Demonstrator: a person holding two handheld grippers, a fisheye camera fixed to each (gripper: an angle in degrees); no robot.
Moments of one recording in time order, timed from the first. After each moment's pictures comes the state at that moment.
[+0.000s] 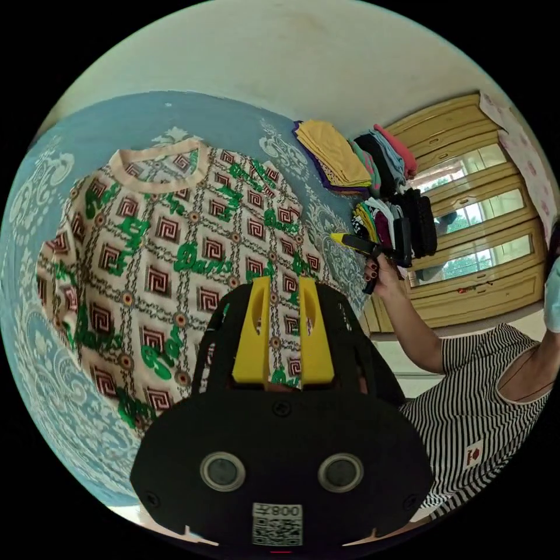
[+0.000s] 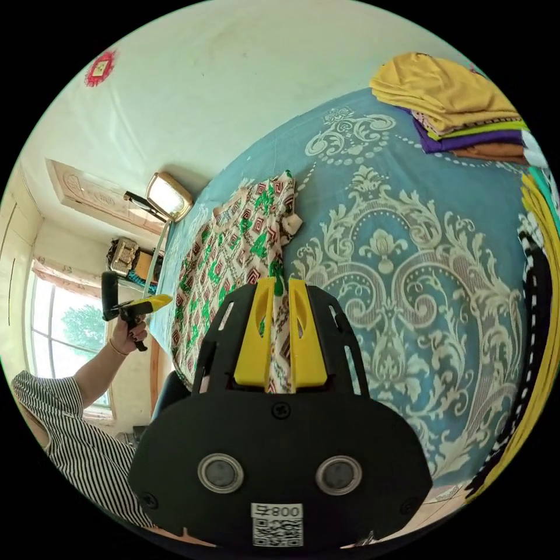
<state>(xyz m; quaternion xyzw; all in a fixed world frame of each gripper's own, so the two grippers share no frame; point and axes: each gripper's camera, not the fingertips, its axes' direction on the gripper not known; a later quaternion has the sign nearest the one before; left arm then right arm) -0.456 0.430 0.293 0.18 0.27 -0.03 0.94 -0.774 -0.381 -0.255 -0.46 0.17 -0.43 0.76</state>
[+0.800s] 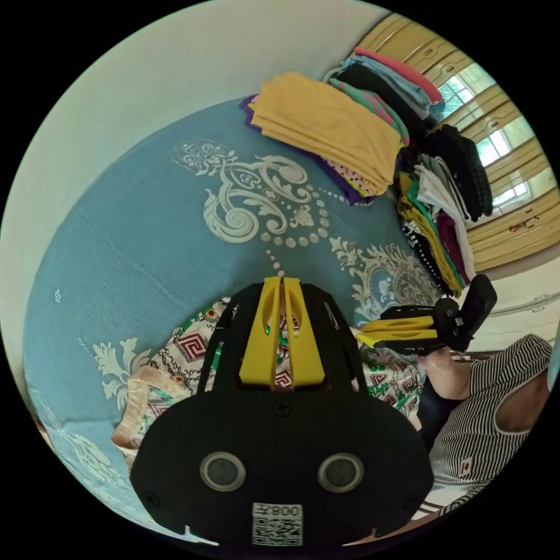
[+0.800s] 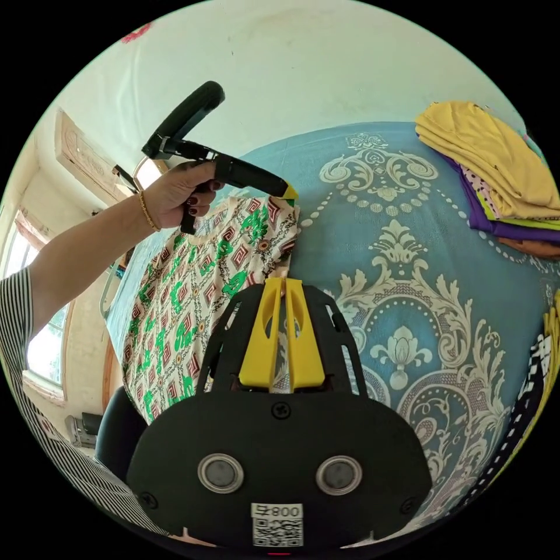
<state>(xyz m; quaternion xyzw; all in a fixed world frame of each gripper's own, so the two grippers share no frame) -0.328 -0.065 0.188 0.16 0.16 0.18 0.96 -0.769 -0.302 -0.200 -0.41 0.17 -0.54 0.72</state>
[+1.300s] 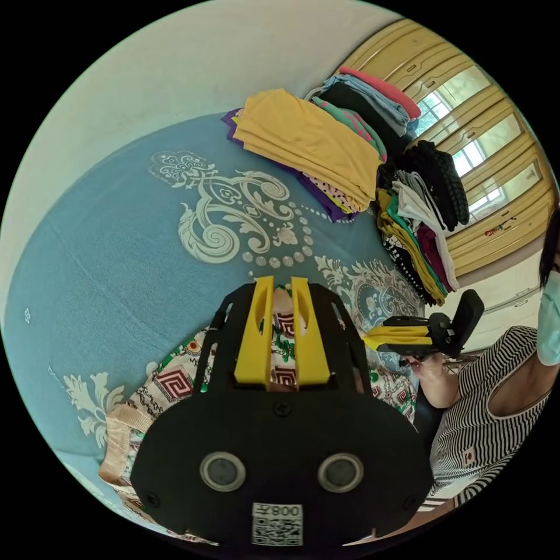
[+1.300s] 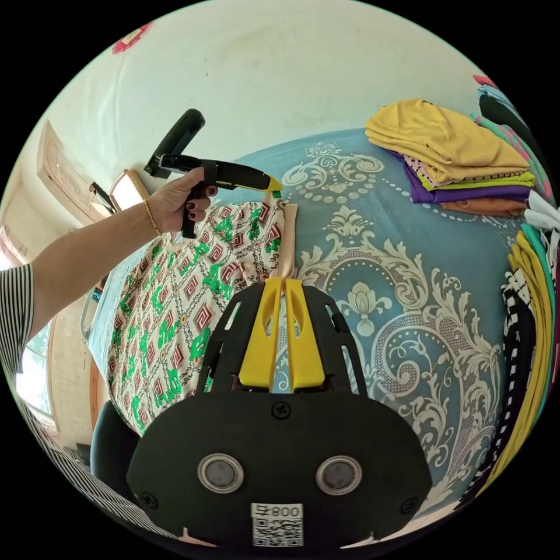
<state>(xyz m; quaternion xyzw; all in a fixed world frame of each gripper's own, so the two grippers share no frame) -0.276 -0.197 0.172 0.15 0.19 0.19 0.95 -0.750 -0.318 -0.223 -0.35 0.22 -0.53 0.74</state>
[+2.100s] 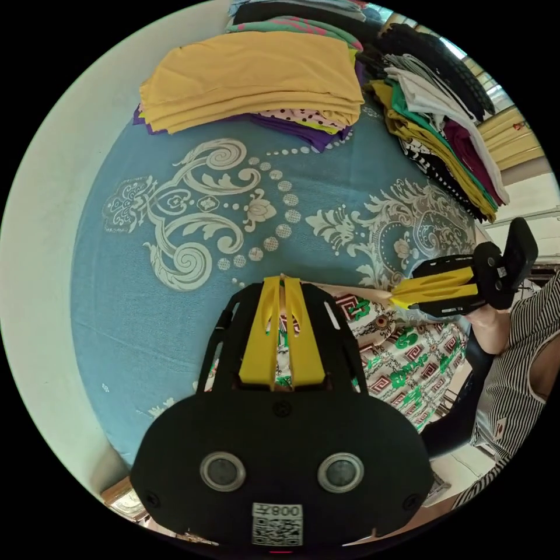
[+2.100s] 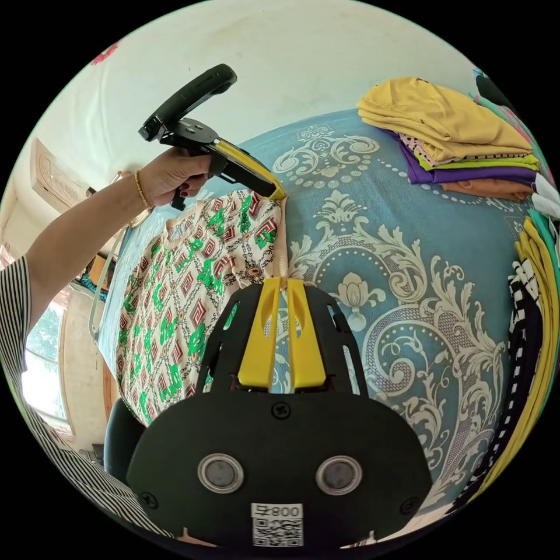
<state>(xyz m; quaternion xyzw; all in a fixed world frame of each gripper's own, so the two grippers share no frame) -0.134 -0.305 0.129 0.04 0.00 0.34 0.94 -0.740 -0.366 -0.203 -0.38 0.23 -0.51 0.74</state>
